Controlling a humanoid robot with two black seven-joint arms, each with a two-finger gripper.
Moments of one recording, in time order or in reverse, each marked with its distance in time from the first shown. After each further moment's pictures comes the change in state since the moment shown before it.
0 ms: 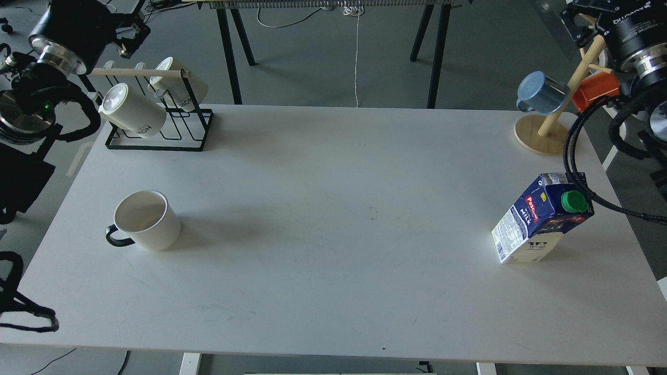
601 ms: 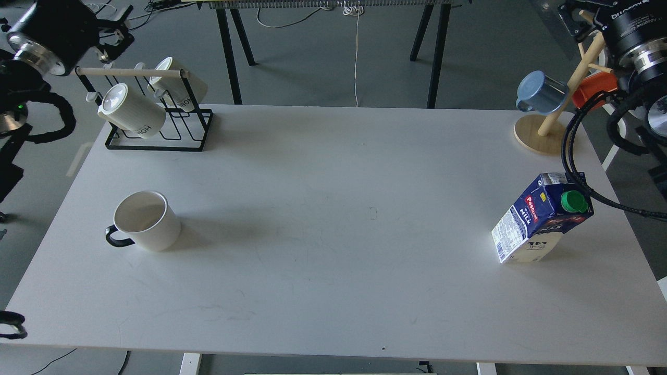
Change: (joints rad) left arm -0.019 0.137 0.125 -0.043 0.124 0.000 0.000; right arm 0.012 0.003 -0.001 0.007 -0.001 0.000 0.002
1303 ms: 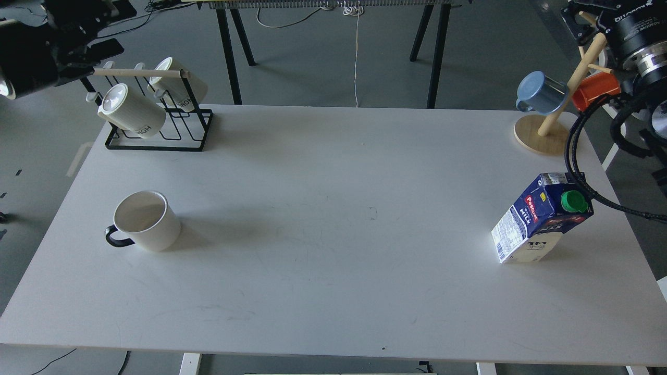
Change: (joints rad) left arm 0.101 0.432 0.013 -0.653 1.026 0.000 -0.086; right arm -0.012 -0.011 0.003 0.004 -0.004 0.000 0.002
